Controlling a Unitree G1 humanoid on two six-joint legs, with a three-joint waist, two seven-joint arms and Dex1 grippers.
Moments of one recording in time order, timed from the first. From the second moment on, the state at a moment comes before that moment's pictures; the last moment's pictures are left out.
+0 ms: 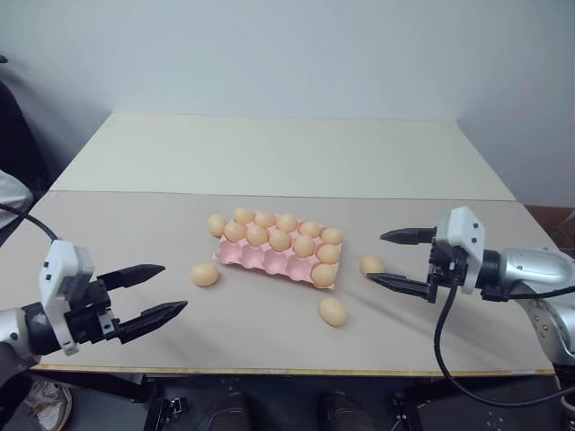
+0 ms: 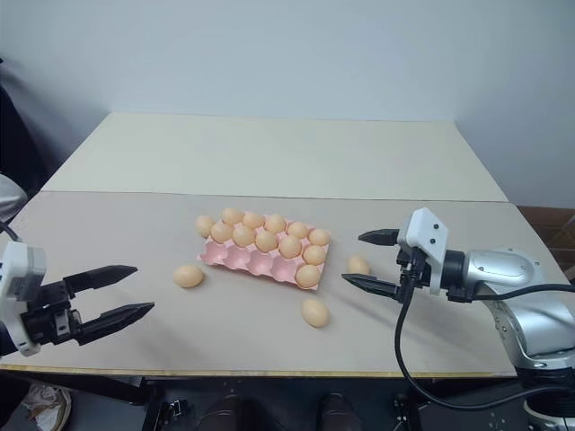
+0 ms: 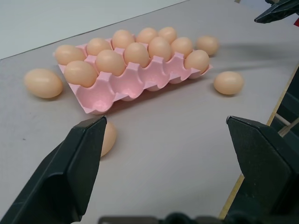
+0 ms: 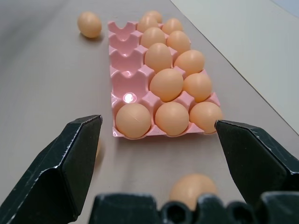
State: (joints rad) left arm 0.27 0.91 0.68 -0.57 -0.90 0.70 -0.96; right arm -0.26 -0.87 -0.14 -0.33 0.52 0.44 1.04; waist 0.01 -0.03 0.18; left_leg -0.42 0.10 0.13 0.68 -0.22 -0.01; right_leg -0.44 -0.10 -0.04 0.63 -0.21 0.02
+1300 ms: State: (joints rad) left arm 0.18 0.94 0.61 -0.53 -0.91 0.70 -0.98; right arm -0.51 -0.76 0.22 0.01 0.10 0.56 0.84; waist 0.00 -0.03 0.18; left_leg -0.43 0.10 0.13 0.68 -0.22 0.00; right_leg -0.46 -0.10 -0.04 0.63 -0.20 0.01
